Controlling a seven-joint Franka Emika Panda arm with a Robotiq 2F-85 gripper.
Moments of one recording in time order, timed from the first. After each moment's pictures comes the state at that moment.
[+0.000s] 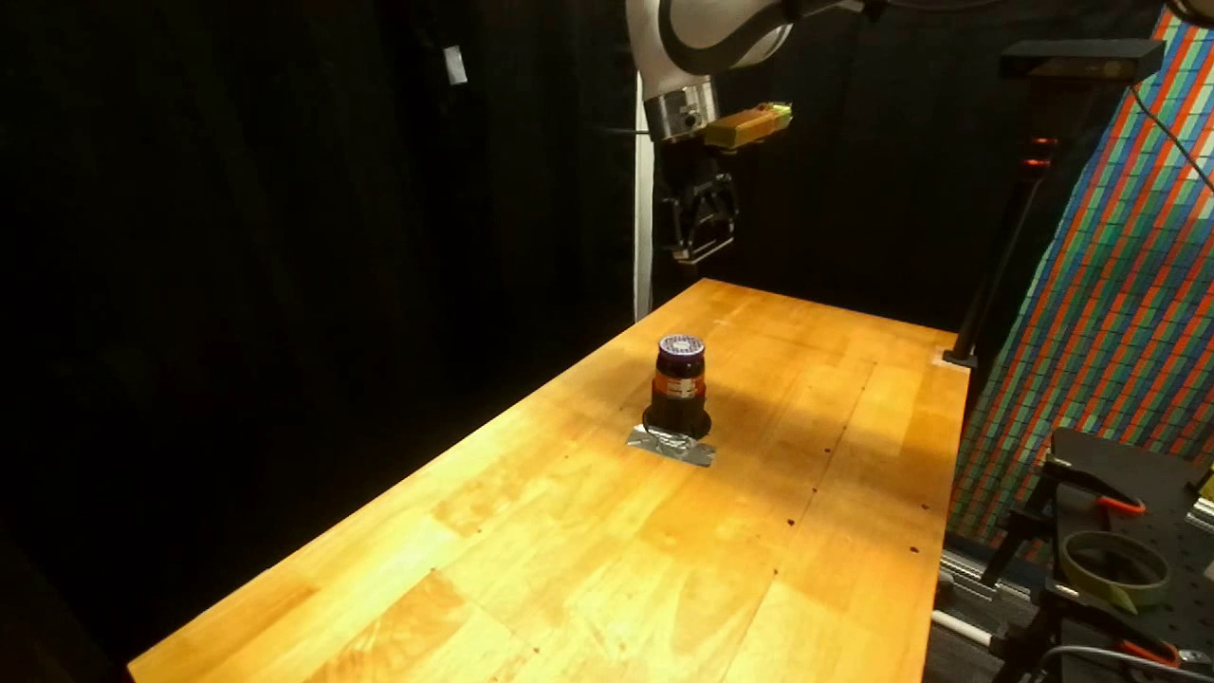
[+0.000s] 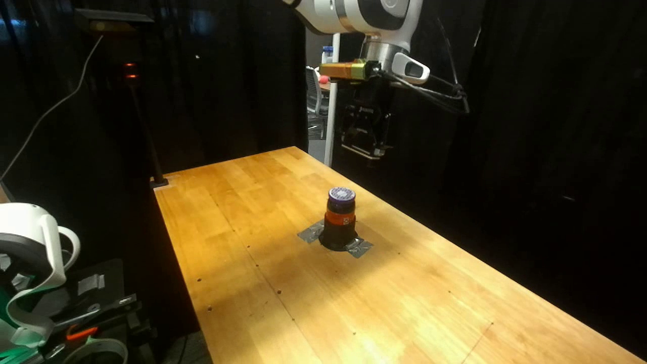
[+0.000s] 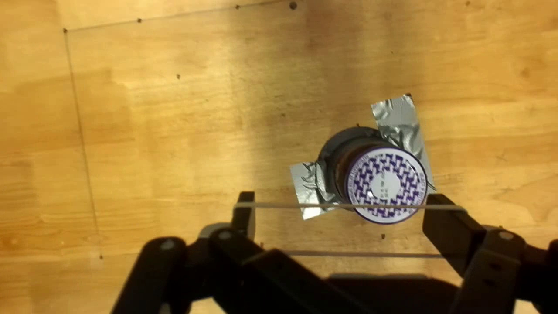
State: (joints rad) arm 0.08 0.65 0.05 -1.20 -0.10 1.60 0.19
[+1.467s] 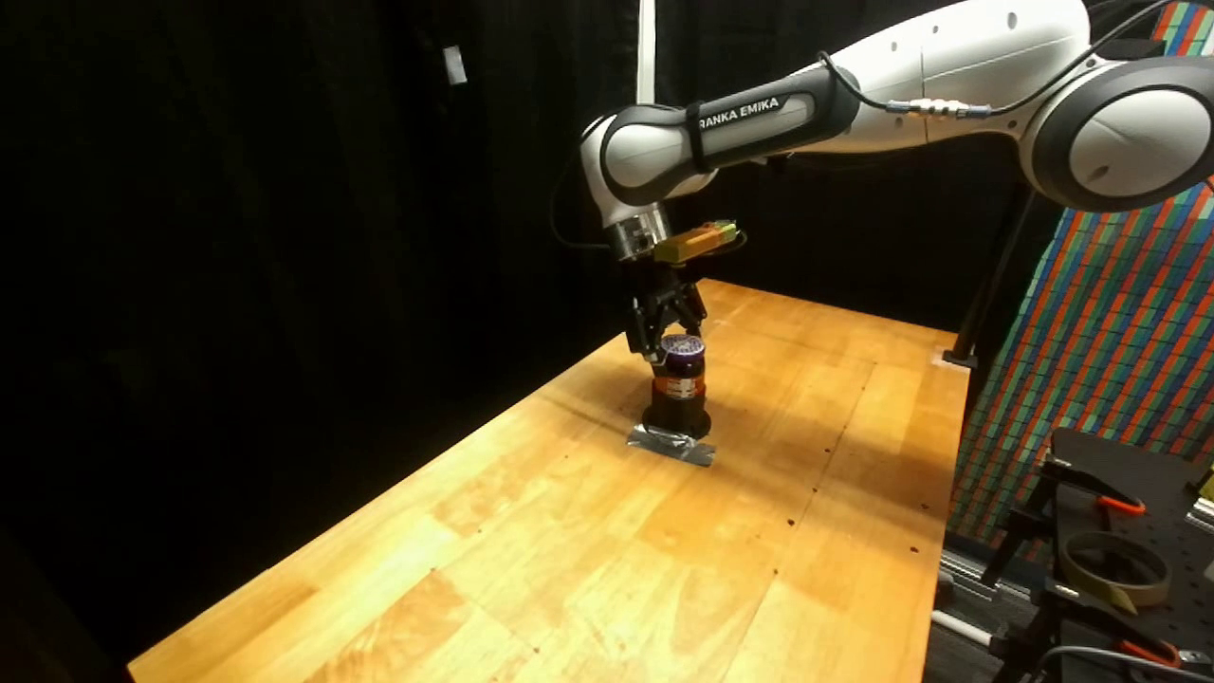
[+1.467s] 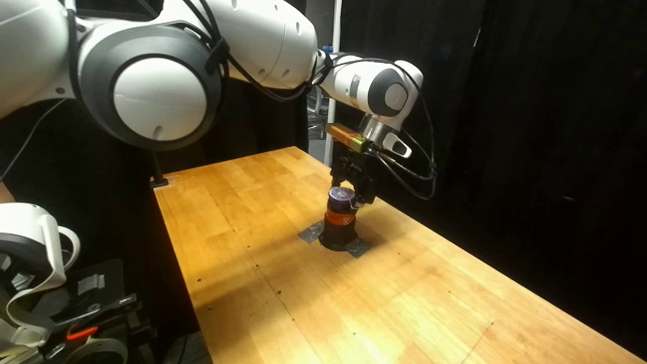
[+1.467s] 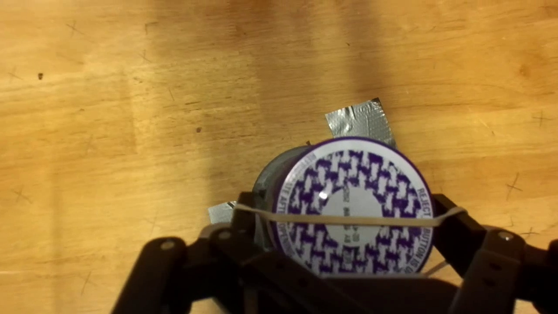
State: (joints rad) arm 0.10 1.10 0.06 -0.77 0.02 1.44 0.20
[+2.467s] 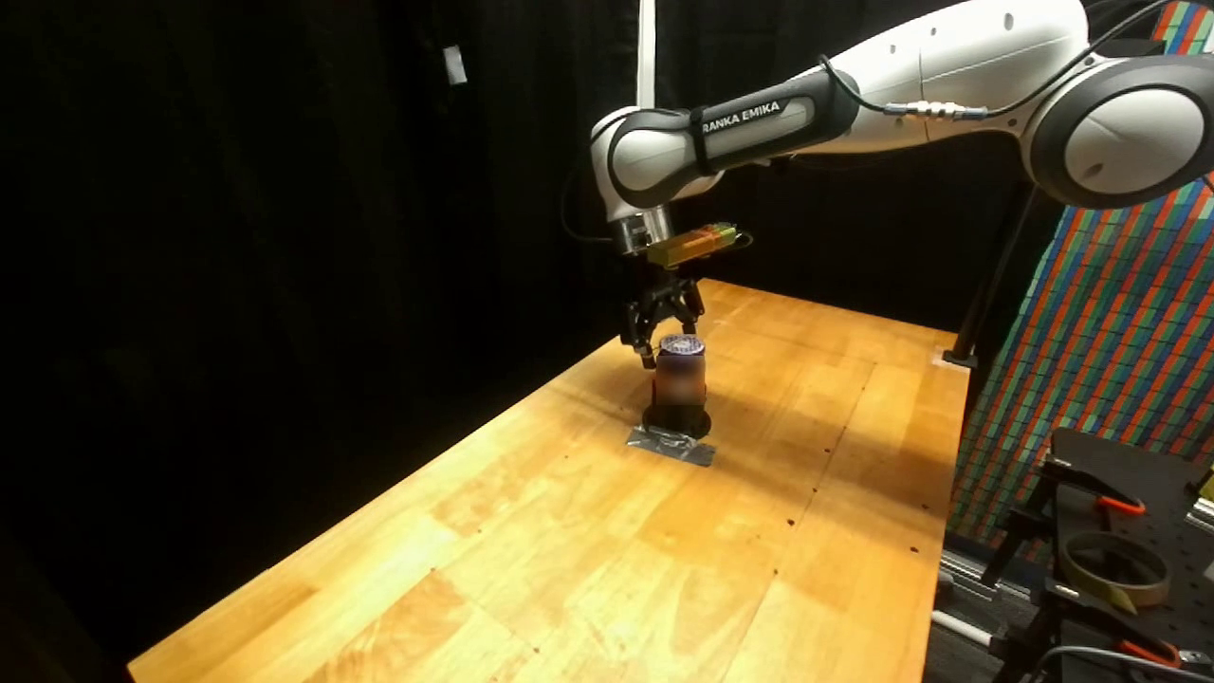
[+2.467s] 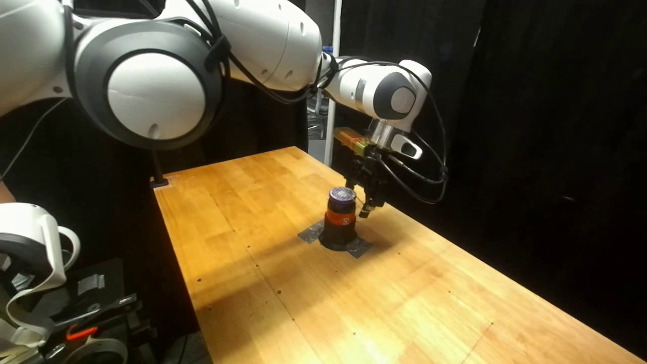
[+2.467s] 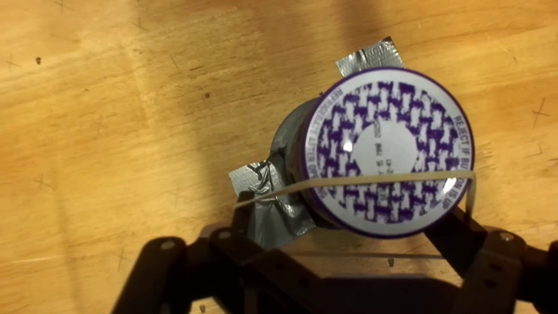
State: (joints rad) arm 0.09 1.09 0.04 -0.79 0.02 1.55 0.29
